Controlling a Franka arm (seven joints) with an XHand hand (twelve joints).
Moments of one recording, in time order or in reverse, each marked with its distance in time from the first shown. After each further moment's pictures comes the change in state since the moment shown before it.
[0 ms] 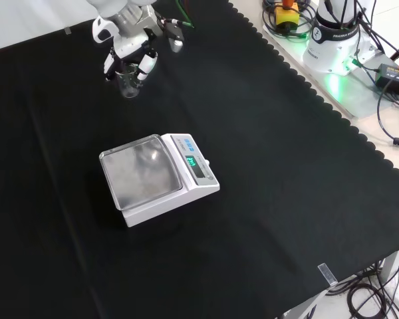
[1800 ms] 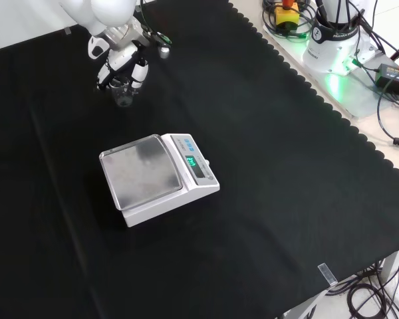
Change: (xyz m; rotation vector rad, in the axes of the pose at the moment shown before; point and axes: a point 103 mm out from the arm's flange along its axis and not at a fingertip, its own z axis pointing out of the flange) arm -0.069 0.058 0.062 0.150 0.057 -0.036
